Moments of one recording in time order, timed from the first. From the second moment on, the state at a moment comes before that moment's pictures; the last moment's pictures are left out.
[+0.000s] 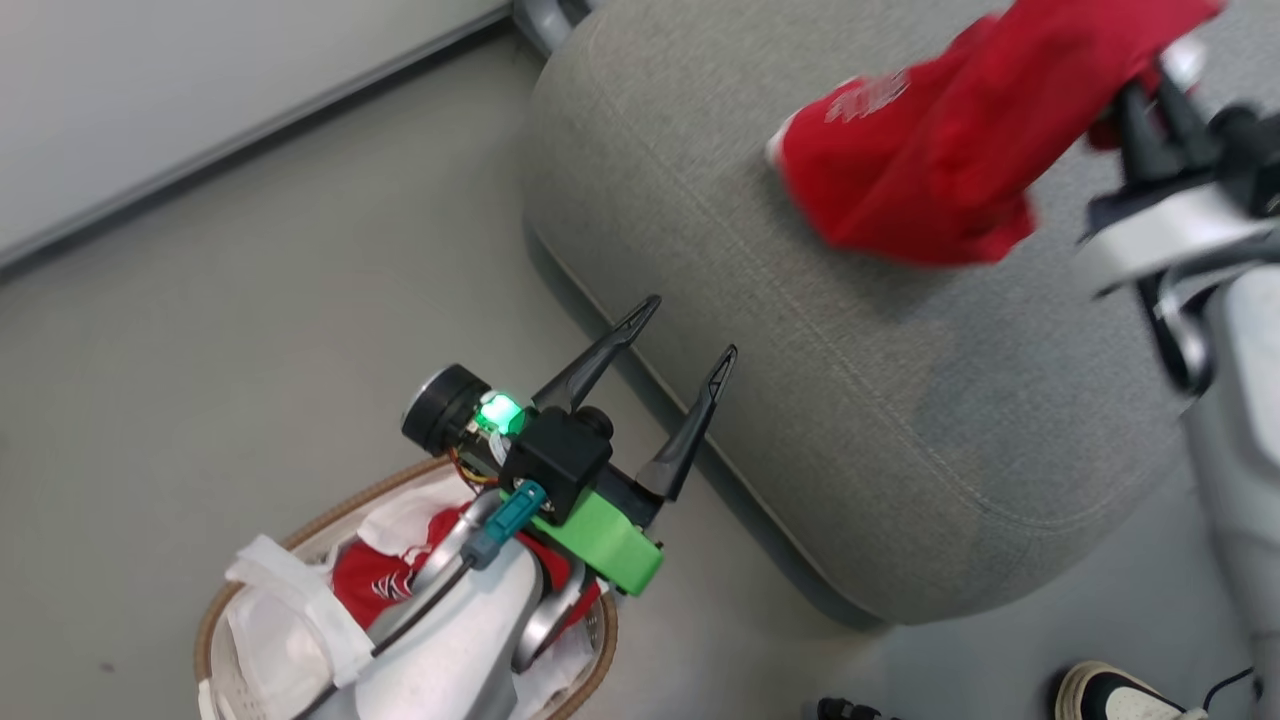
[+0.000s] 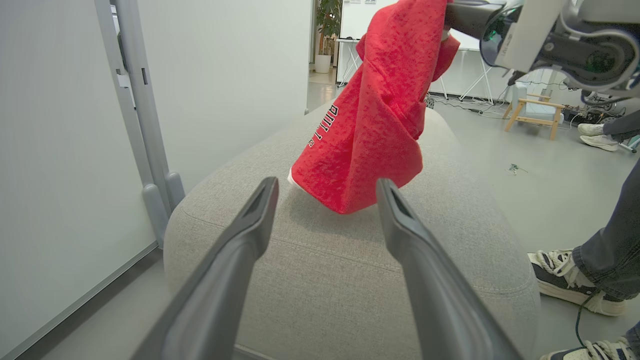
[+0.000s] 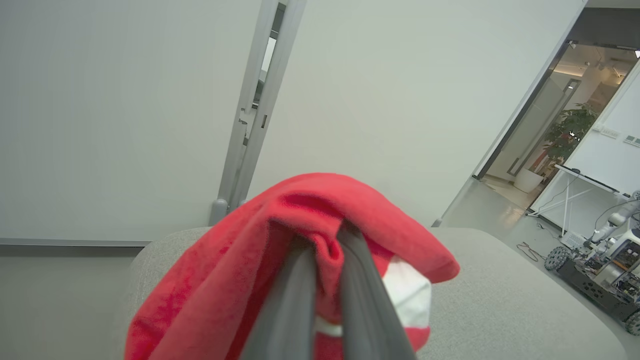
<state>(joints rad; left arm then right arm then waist) -0.46 0.10 -0.66 0.27 -0.22 -0.13 -0.26 -0.70 -0.26 0.05 0.38 0.06 0.13 -0.26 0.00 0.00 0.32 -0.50</state>
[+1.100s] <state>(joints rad) -0.53 0.15 -0.67 0.26 -0.24 -0.13 -0.26 -0.74 -0.23 -0.60 0.74 -0.33 0.13 -0.26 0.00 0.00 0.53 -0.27</state>
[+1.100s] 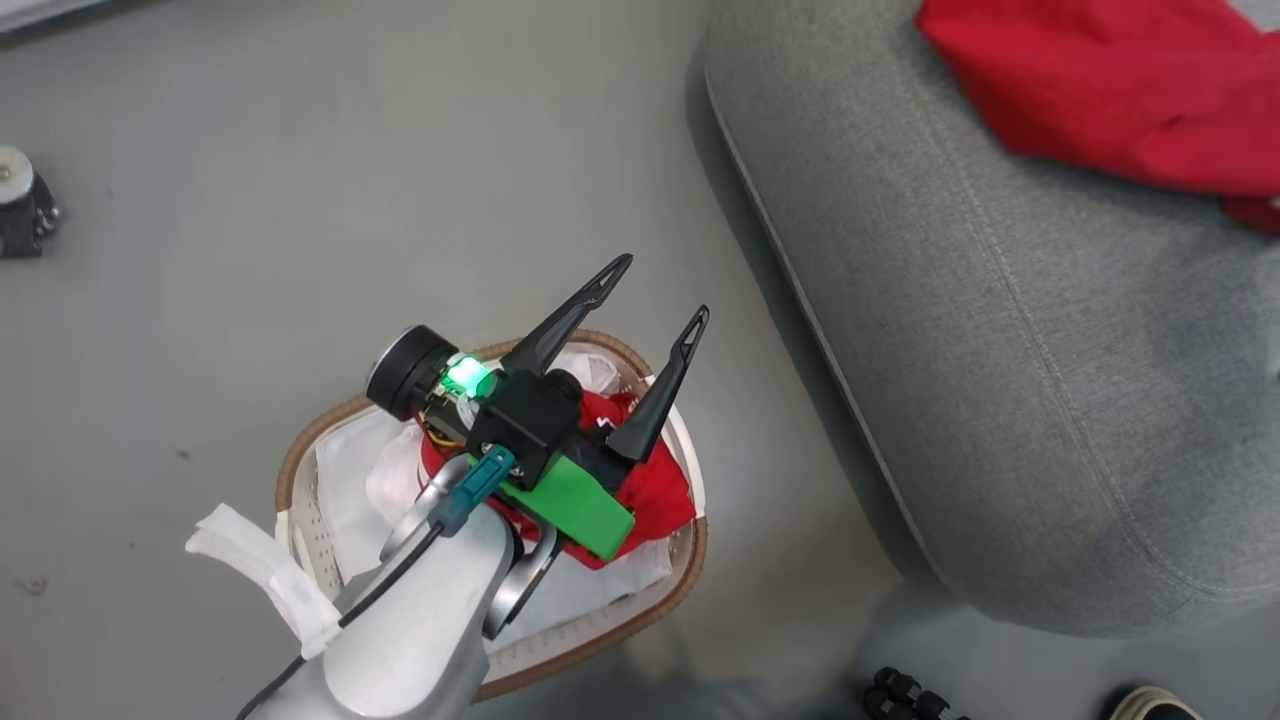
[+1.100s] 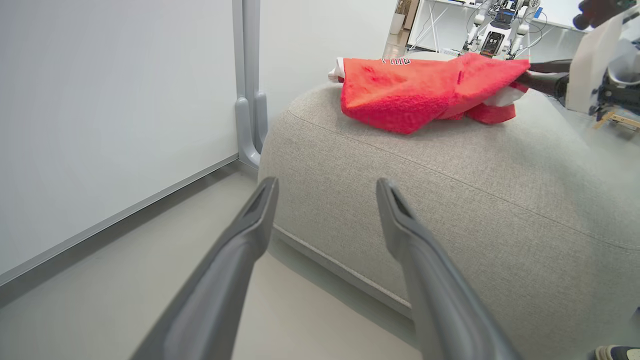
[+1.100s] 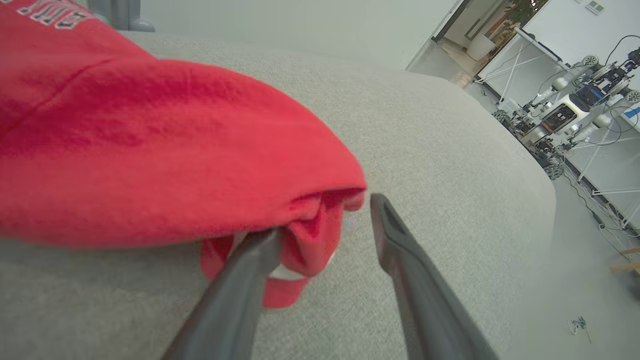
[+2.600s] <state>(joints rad) -0.08 0.05 -0.06 0.38 -0.15 -0.11 -0.26 -0.19 -0.05 -0.02 0.38 0.13 0.13 -0.26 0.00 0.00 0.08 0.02</state>
